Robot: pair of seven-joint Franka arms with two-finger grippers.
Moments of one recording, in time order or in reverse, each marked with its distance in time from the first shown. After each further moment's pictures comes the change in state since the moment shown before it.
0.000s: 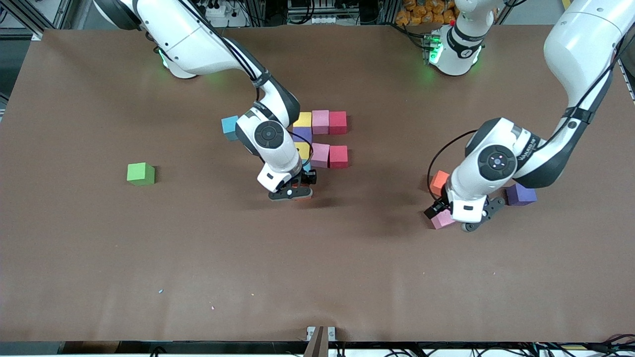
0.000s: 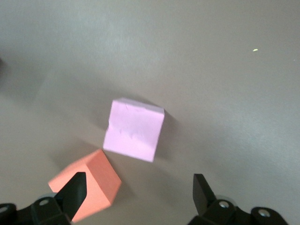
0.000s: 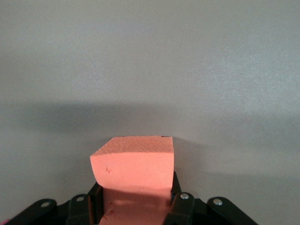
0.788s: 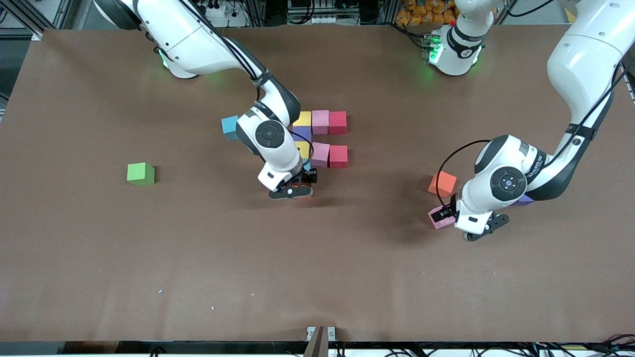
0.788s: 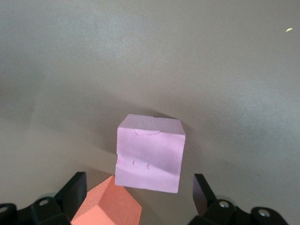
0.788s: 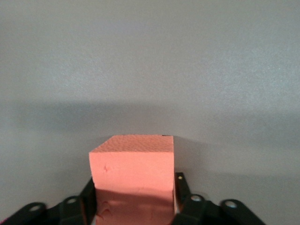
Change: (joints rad) left arm -0.007 0.082 0.060 0.028 0.000 0.012 0.176; right arm 0.000 0.000 0.003 -0.007 0.000 -0.003 0.008
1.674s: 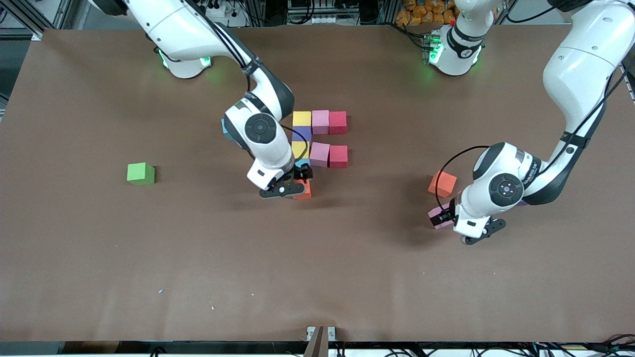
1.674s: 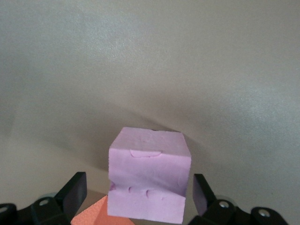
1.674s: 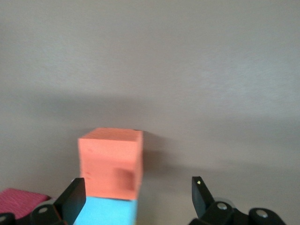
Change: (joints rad) left arm -0.040 0.033 0.068 0.002 0.000 0.069 0.021; right arm -0.052 -0.119 -0.003 0.006 0.000 -0.199 -0.149
